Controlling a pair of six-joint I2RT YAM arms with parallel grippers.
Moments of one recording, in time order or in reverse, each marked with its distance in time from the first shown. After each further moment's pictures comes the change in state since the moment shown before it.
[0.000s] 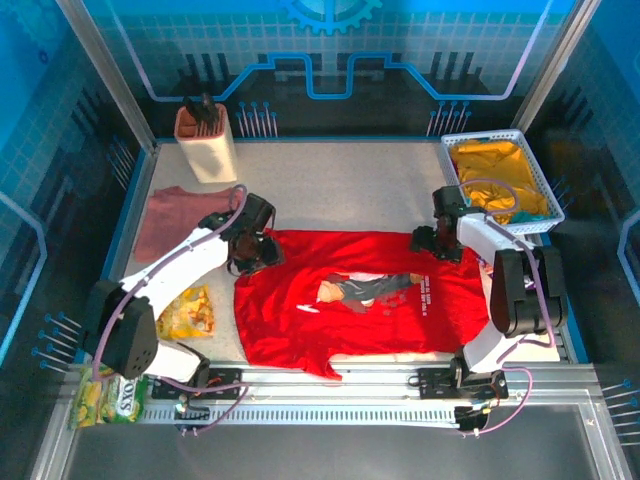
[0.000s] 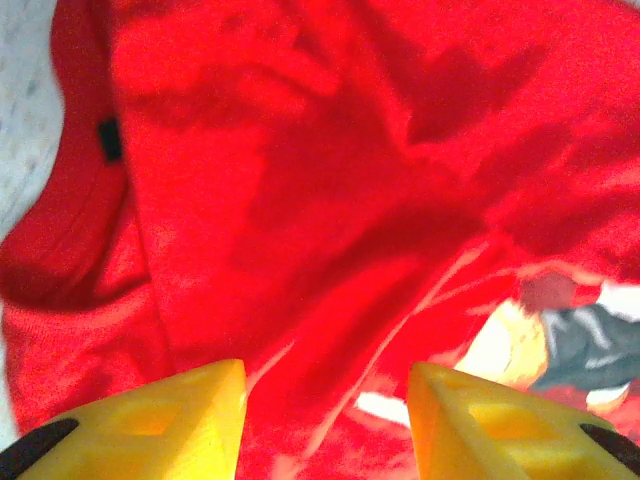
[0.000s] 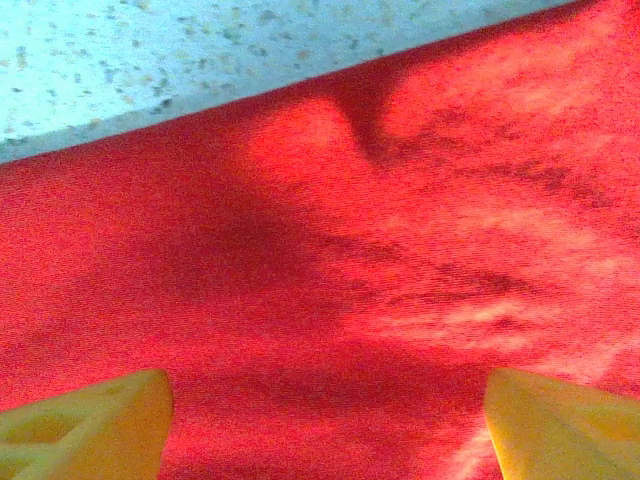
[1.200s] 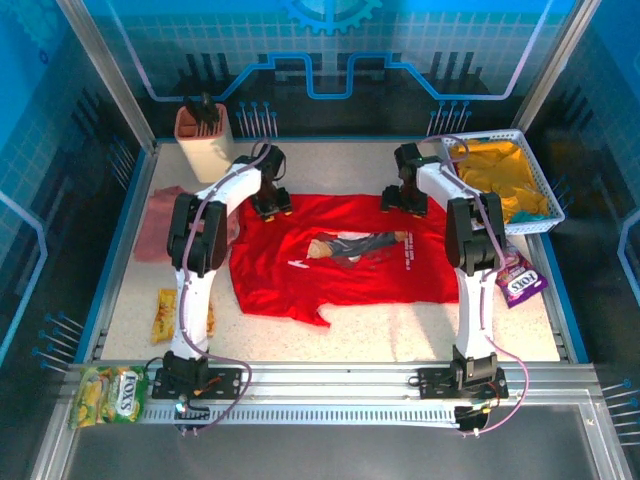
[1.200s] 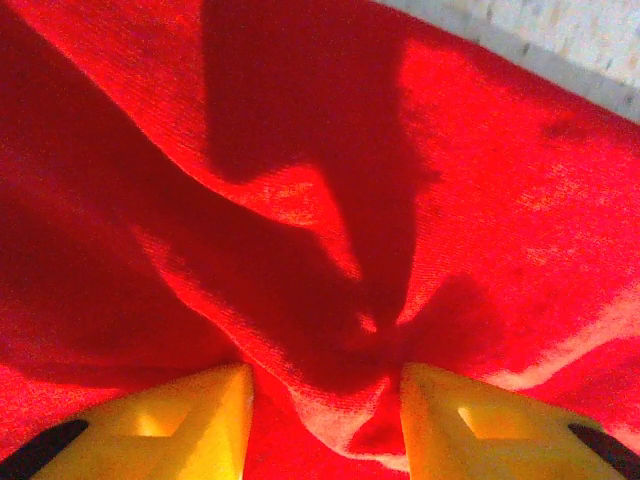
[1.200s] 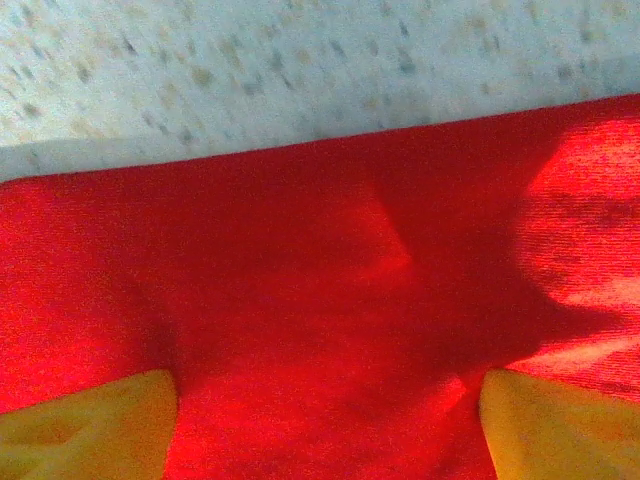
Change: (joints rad) left arm 0.206 0.846 0.809 -0.053 0.033 0.197; right arm 0.103 0.617 0.793 -0.196 0.017 -0.023
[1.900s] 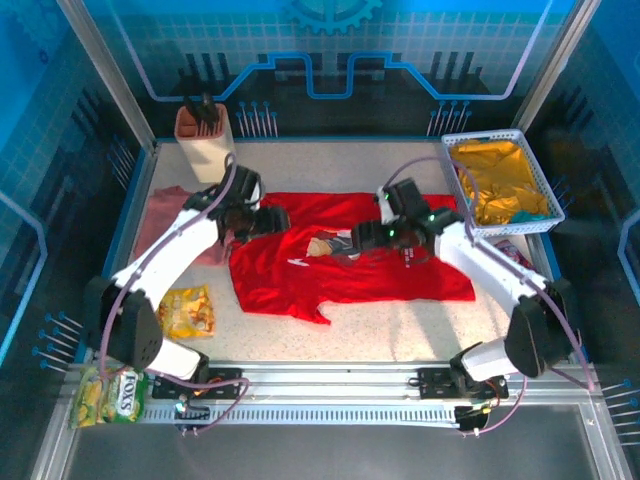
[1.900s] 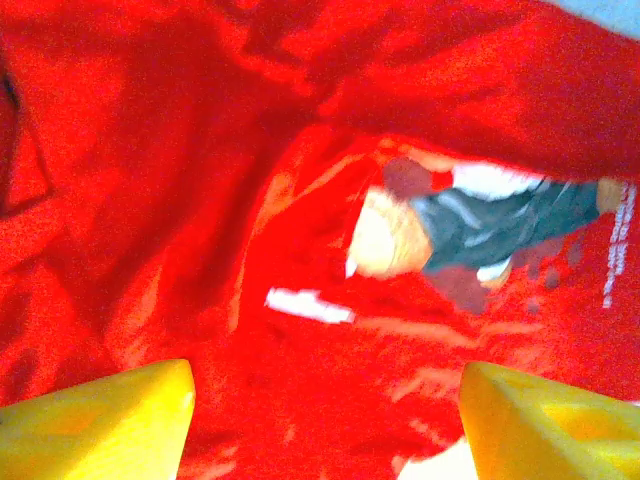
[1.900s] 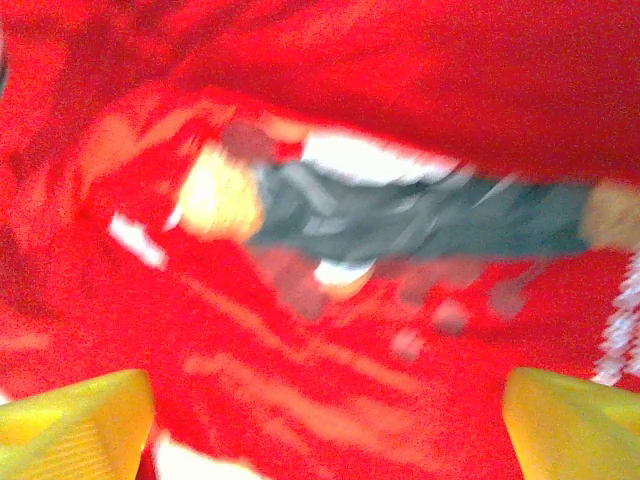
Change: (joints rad) left arm -0.090 -0.866 -0.696 0.124 0.064 0.016; right arm 0.344 -0.855 -0.728 0.206 -0.131 -0.020
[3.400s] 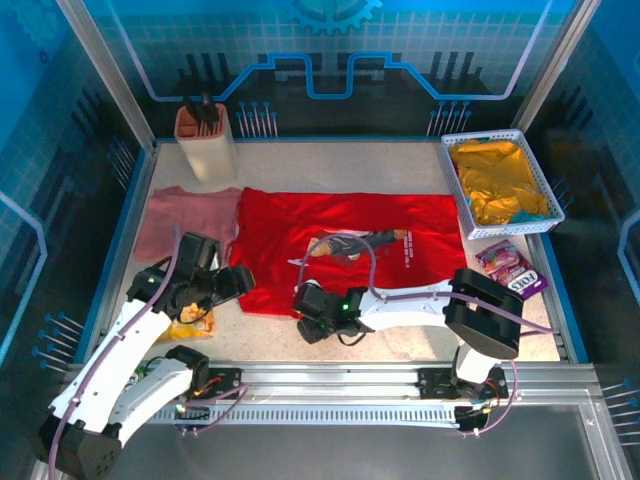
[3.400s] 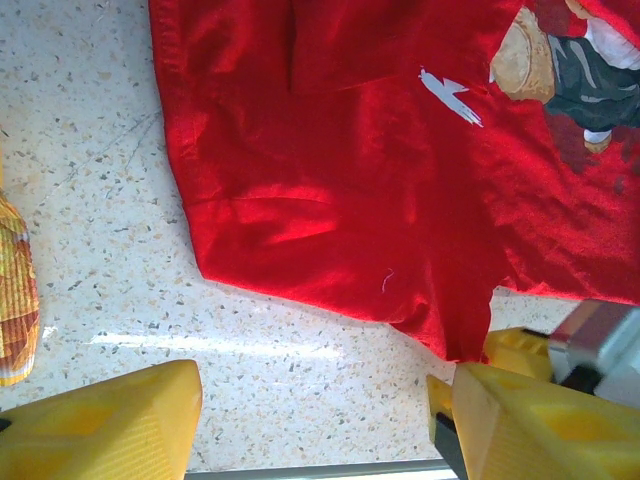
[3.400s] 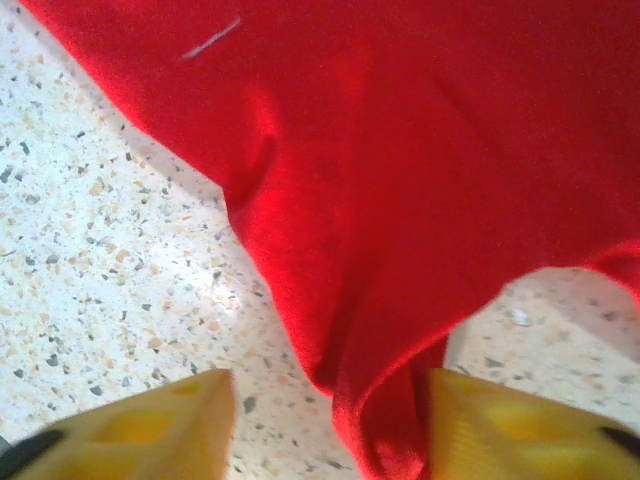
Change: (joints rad) left arm 0.000 -0.600 -0.357 -0.268 -0.030 -0.169; right arm 0.677 0.305 -0.128 0.280 0.228 0.233
